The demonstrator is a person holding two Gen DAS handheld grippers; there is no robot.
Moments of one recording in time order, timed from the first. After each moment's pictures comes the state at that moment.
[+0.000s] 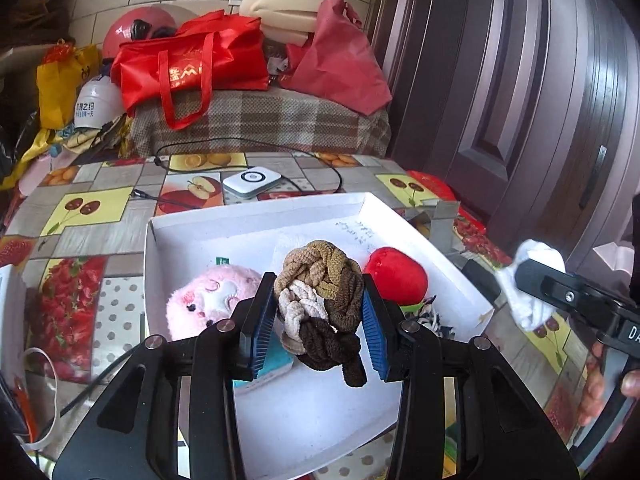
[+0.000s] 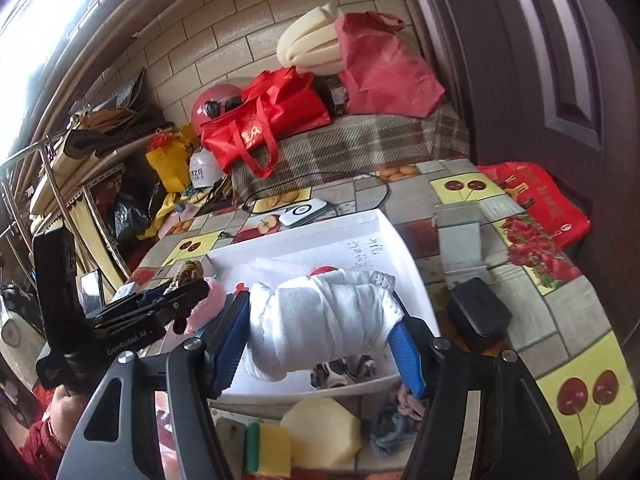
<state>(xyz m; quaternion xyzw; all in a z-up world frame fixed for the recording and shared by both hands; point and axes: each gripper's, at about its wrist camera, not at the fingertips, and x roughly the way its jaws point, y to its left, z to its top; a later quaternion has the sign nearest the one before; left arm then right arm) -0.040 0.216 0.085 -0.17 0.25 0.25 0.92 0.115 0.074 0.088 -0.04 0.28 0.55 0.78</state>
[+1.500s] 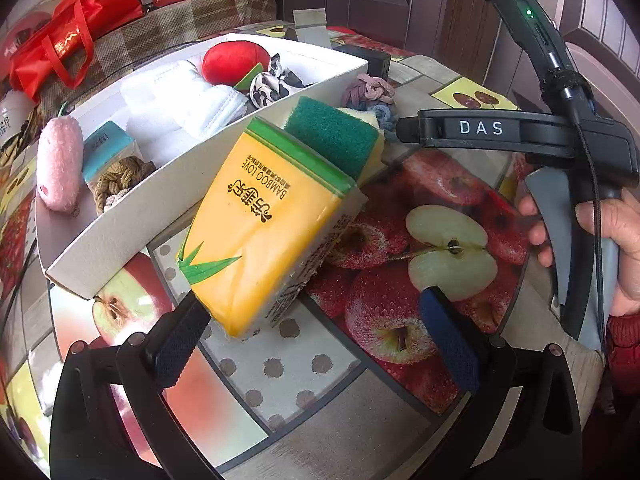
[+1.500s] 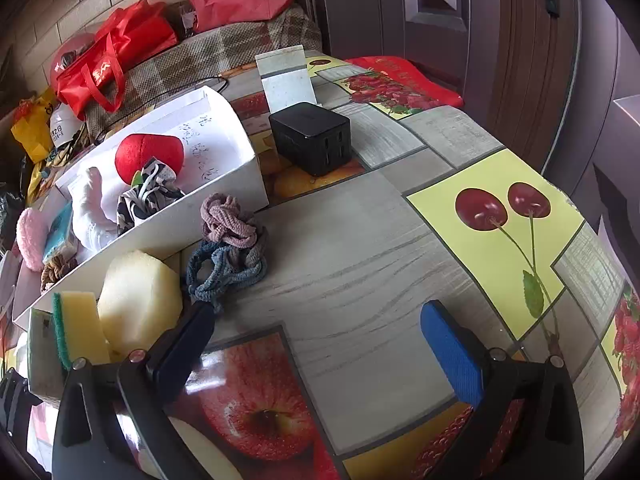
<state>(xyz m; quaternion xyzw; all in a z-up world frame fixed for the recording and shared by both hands) -0.054 0.084 0.006 -0.07 0.44 0.11 0.89 0.130 -0.007 -0.010 -0.08 0.40 0.31 0.86</state>
